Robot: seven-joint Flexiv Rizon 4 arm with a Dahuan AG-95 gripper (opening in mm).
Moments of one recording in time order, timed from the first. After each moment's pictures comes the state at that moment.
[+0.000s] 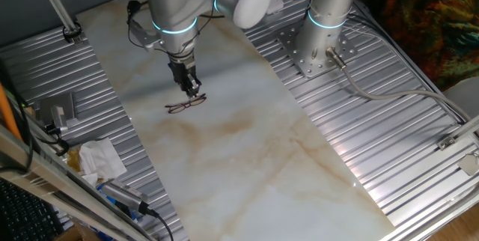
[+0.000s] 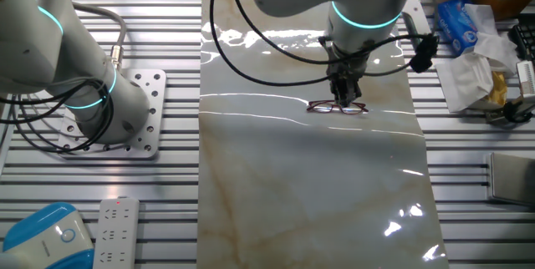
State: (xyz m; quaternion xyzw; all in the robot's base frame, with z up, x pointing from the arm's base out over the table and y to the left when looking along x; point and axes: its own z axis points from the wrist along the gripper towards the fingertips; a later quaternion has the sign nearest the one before) arm 0.509 0.017 0.073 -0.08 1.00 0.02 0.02
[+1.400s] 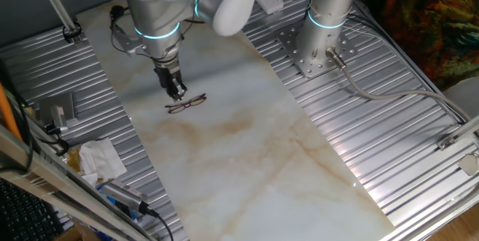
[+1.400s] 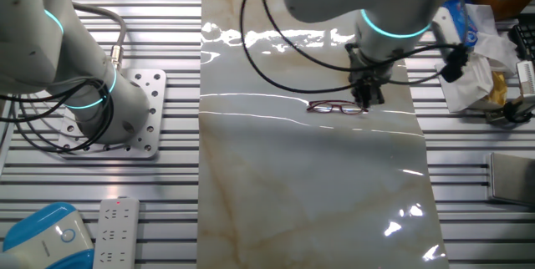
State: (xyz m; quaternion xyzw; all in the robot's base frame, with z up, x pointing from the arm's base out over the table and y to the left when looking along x) arm 0.558 0.008 0.069 -0.08 1.00 0.02 0.02
